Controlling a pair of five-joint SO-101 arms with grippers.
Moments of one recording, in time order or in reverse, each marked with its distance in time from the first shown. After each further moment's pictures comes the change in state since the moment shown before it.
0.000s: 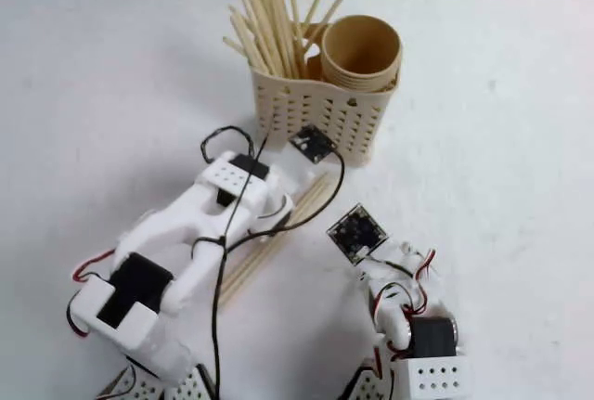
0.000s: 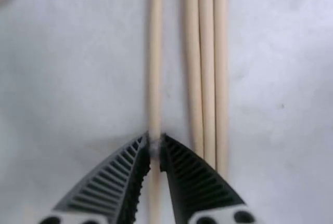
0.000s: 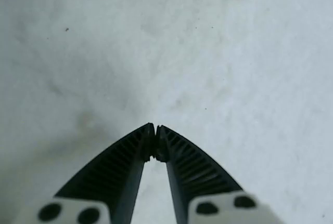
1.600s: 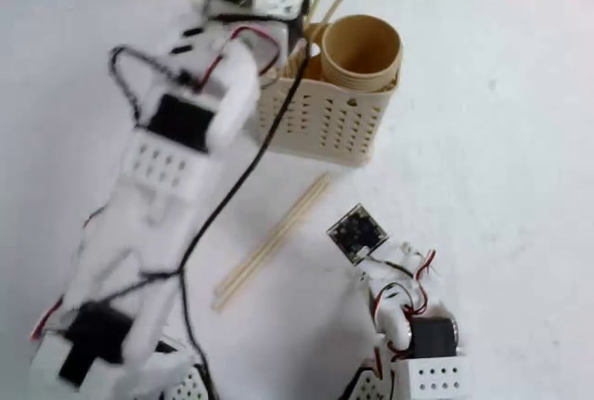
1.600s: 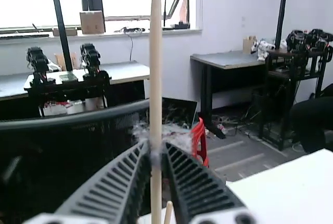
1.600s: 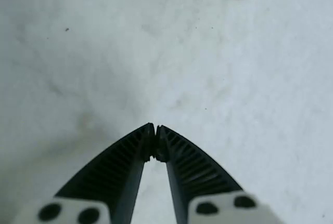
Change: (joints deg) left arm -3.3 -17.1 -37.9 -32.3 13.8; right arm 0.0 0.0 0.0 0.0 0.0
